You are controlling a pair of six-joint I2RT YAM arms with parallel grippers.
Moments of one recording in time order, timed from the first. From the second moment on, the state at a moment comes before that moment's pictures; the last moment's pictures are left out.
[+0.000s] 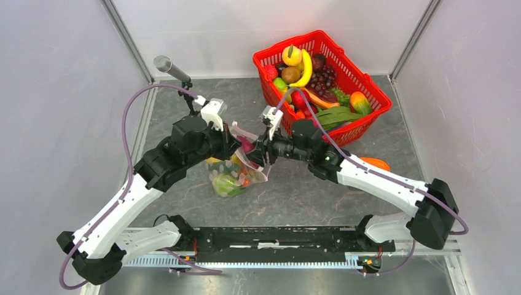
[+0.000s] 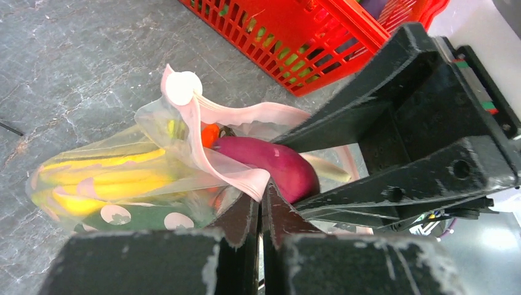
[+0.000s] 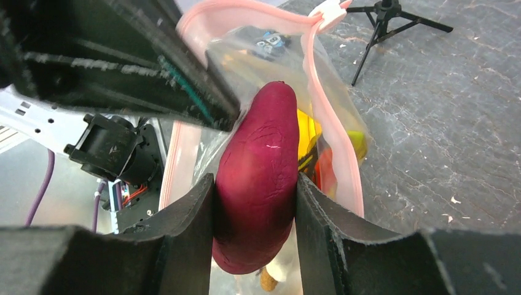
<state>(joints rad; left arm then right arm) -0.74 0.96 1.18 -0.67 -0.04 -0.41 0.91 1.29 0.96 0.14 -0.32 0.20</state>
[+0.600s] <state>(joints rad) -0.74 0.91 1.18 -0.71 -0.05 -0.41 0.93 1.47 1.14 0.05 -0.31 0.19</state>
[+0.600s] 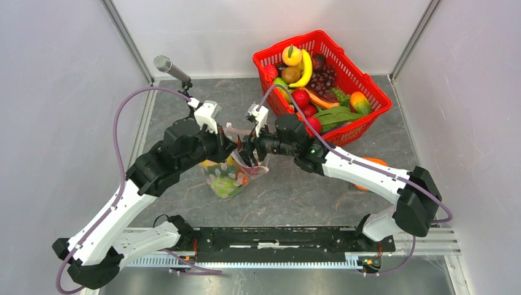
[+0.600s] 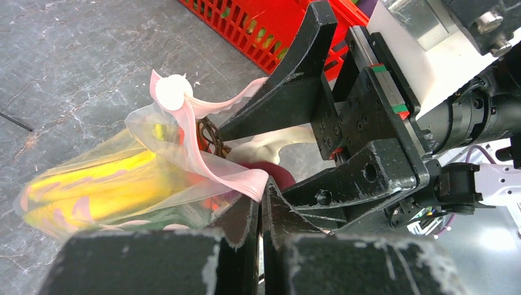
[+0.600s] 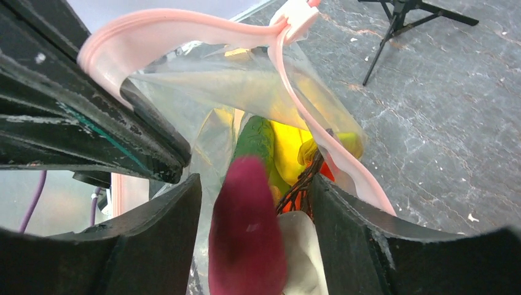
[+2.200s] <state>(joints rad) -0.74 0.86 1.14 -0.70 -0.16 -0.43 1.00 1.57 0.81 1.03 -0.06 0.50</state>
